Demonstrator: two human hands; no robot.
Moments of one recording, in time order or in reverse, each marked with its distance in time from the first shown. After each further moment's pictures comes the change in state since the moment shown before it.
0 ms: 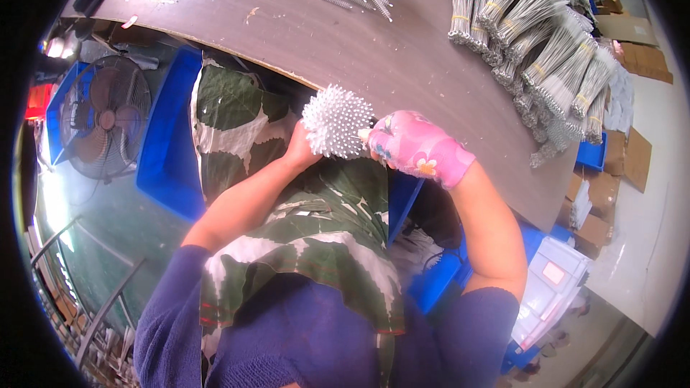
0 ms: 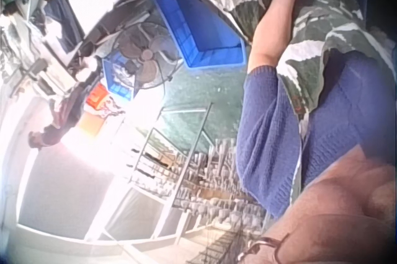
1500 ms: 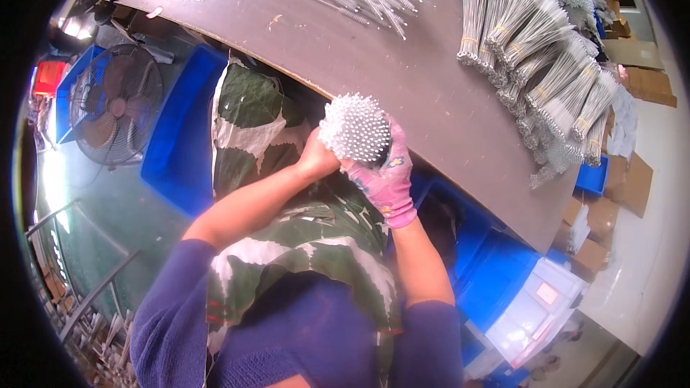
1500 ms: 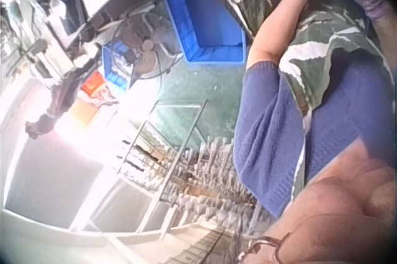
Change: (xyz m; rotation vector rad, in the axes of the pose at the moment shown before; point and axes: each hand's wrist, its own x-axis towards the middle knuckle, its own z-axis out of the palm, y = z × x) left_hand 0.002 0.045 0.003 0.091 0.036 0.100; right_hand 0.038 0.055 0.095 0.496 0.675 -0.677
